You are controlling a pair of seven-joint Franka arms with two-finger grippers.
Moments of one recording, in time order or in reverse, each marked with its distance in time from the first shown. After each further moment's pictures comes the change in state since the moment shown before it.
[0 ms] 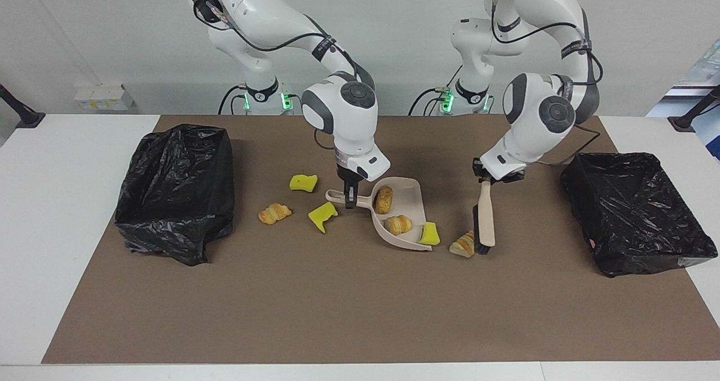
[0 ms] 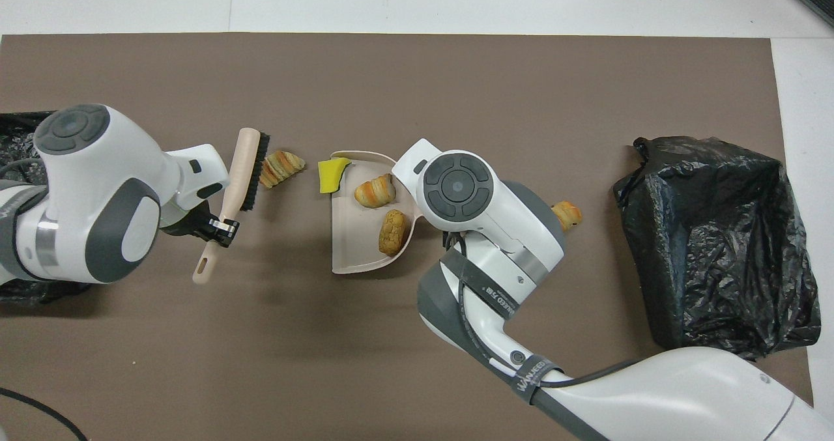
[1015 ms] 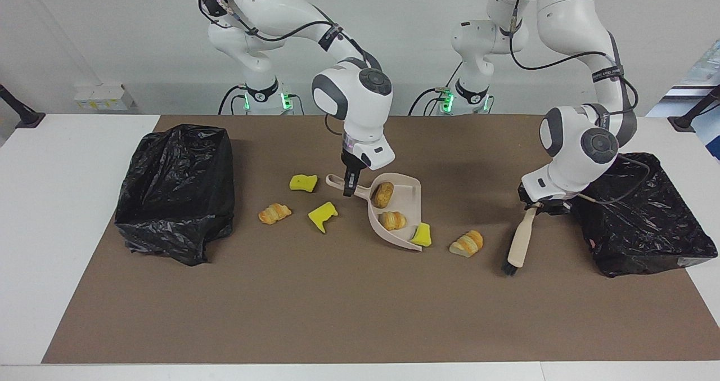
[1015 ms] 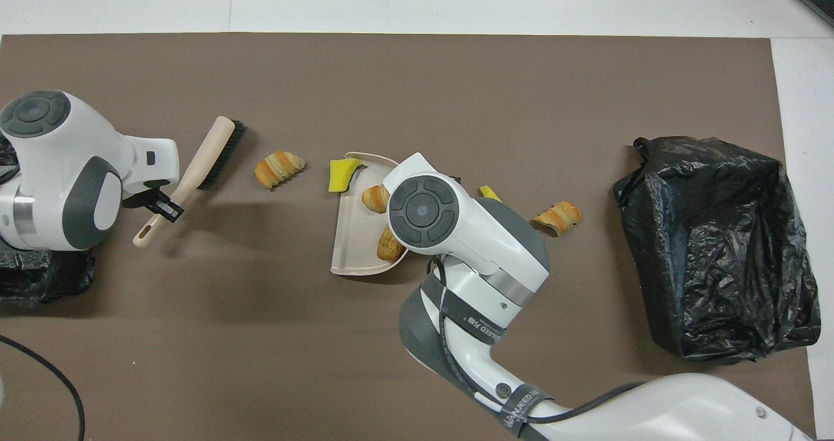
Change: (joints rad) left arm 0.130 0.142 -0.025 0.046 0.129 0.135 0.349; right arm 0.046 -0.042 0.005 -0.003 -0.039 -0.116 0.188
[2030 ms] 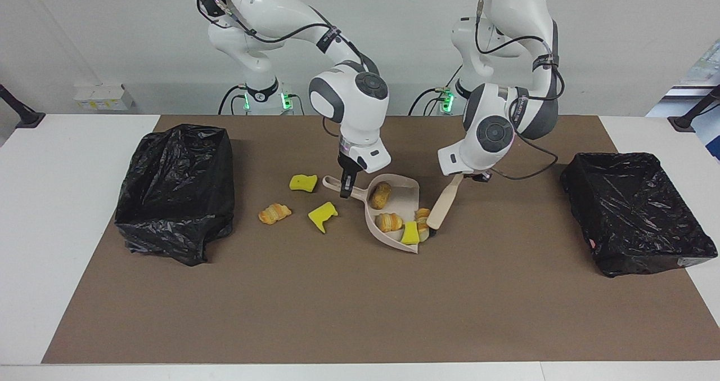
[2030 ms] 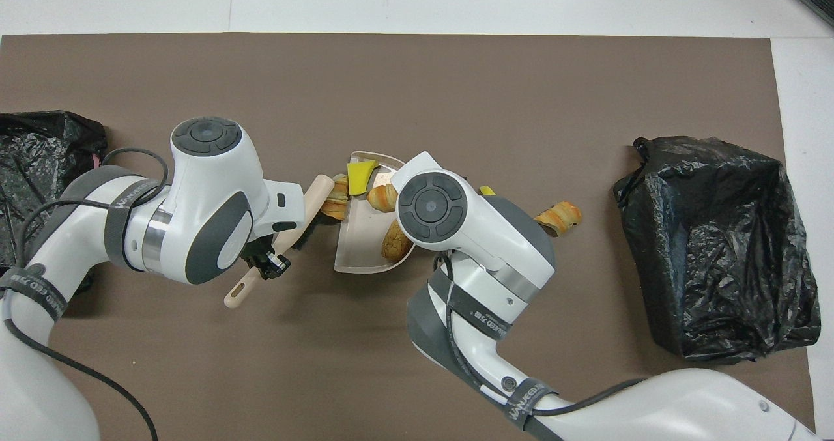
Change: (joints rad) left arm -0.309 -0.075 -0.013 -0.006 -0.106 -0.299 -0.269; right arm -0.024 0.003 -0.001 -0.020 0.000 0.019 -0.014
